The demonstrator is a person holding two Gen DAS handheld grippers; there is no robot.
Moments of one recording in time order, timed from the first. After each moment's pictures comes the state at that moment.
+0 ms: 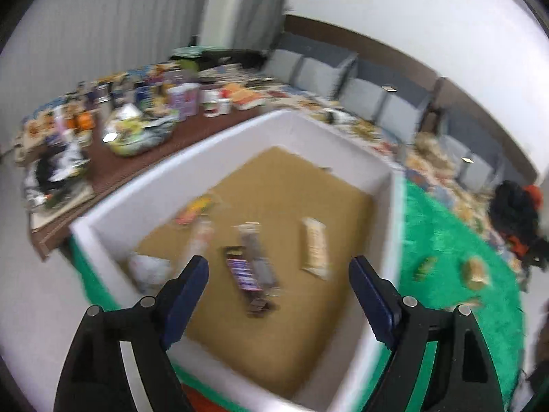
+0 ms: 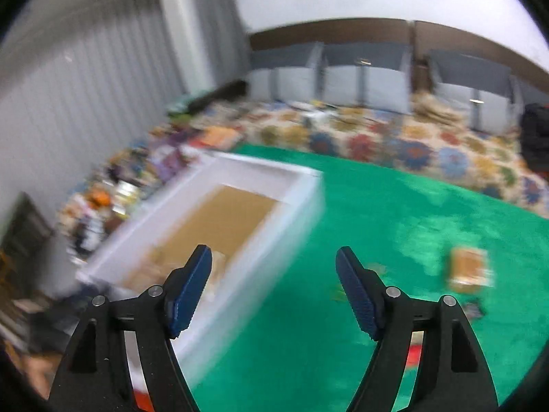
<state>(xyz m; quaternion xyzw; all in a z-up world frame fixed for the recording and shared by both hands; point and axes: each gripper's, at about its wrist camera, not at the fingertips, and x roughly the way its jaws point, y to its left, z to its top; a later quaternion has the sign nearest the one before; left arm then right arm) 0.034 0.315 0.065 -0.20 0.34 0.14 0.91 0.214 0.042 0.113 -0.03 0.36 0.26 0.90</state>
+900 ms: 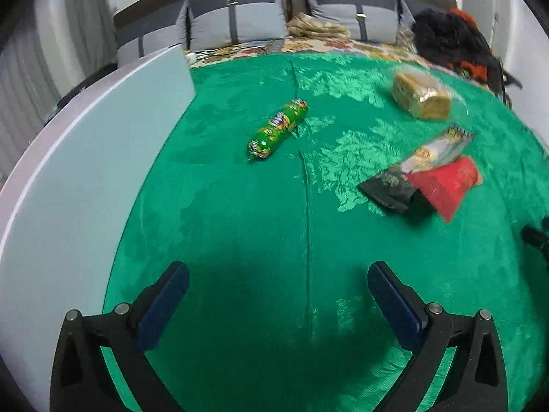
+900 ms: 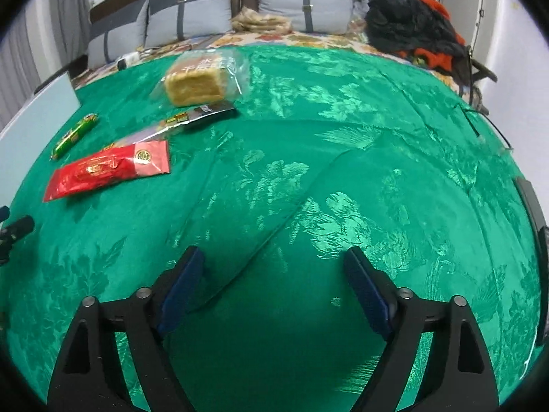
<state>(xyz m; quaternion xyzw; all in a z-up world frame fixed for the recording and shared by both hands) 0.161 0.056 -0.085 0.05 0.45 -0.01 0.89 0.173 -0.235 -0.092 0.00 0.45 -0.01 0.90</state>
